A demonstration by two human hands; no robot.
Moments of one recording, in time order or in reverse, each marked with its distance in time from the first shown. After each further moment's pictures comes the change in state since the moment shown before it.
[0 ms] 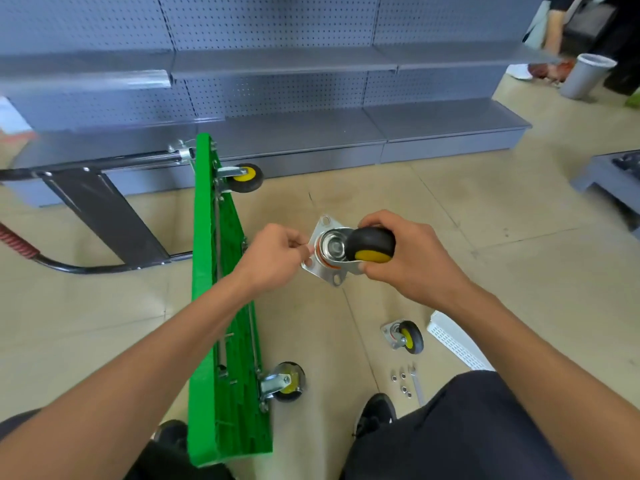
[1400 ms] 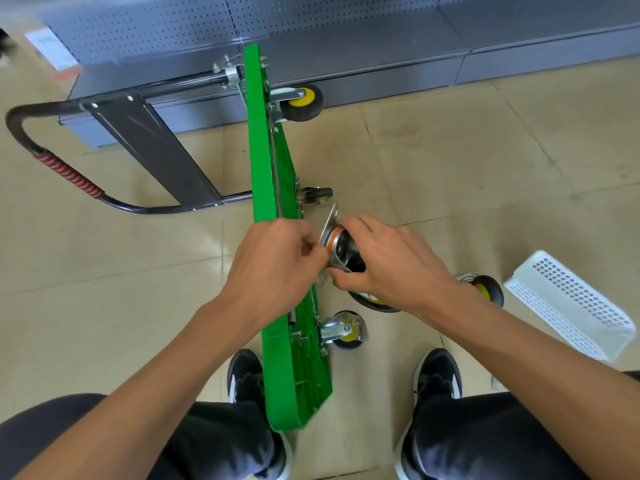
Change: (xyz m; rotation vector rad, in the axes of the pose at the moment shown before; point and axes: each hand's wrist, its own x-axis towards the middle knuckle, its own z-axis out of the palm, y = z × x) left_hand -0.072 -0.061 -0.038 0.442 0.136 0.007; right_hand 0.008 -0.033 0.149 -0.440 -0.243 -0.279
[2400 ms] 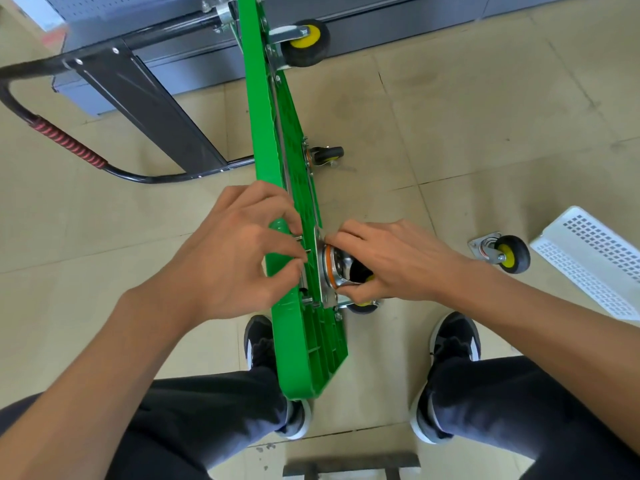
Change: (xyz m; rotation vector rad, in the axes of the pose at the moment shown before) left_hand -0.021 -0.053 -0.024 0.257 -0.204 0.485; right_hand -0.009 0.015 0.062 -0.073 -0.080 -0.400
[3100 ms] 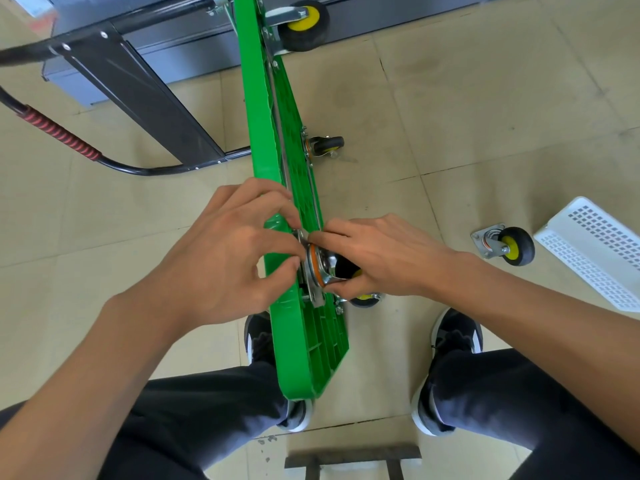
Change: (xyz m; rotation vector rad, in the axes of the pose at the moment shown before) left_hand -0.006 -0.003 0.004 0.016 -0.007 0.025; right_hand 0.015 -0.007 0.005 0.024 -0.039 -0.038
